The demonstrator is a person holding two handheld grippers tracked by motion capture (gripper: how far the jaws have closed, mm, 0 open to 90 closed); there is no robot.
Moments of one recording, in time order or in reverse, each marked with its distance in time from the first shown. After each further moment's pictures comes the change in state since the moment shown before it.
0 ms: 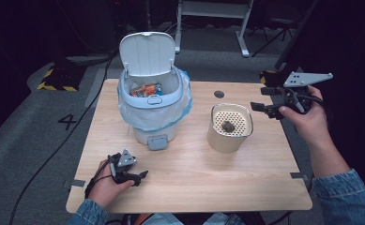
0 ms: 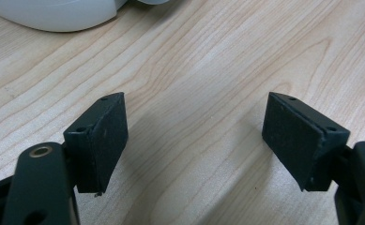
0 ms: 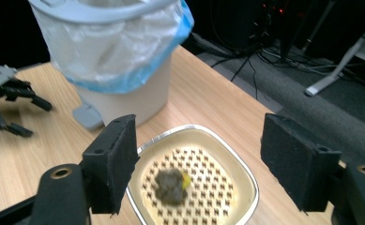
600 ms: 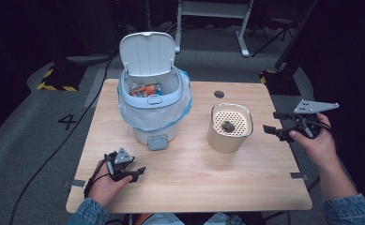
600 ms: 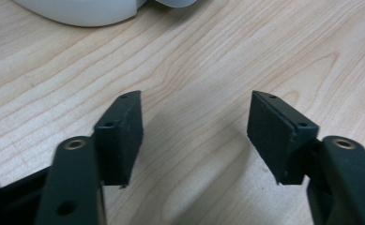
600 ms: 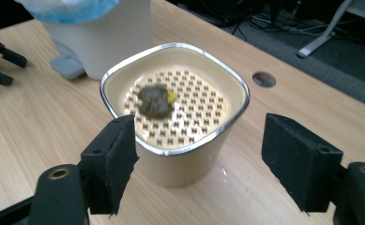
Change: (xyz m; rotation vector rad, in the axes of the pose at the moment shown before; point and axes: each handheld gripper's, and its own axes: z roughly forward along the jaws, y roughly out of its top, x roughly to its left) left arm 0.006 0.000 -0.006 -0.013 0.003 -0.081; right arm -0.007 -0.089 -0.014 0.072 -0.046 0.082
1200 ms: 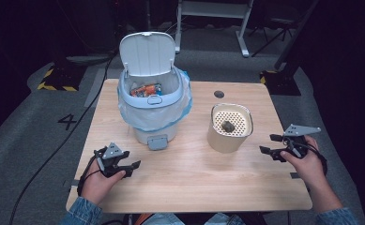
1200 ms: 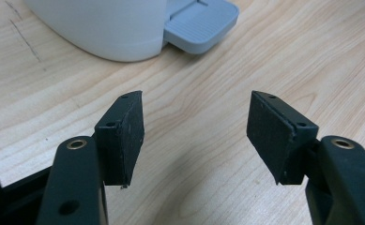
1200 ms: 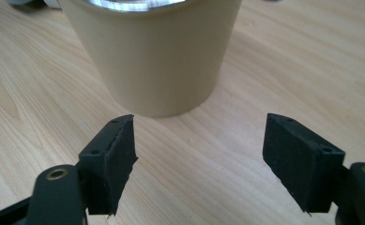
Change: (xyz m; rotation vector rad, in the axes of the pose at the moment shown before) left arm 0.011 0.011 -0.028 -0.096 -0.006 -0.052; right arm -0.001 -0.089 0.038 0.115 -0.037 0.081
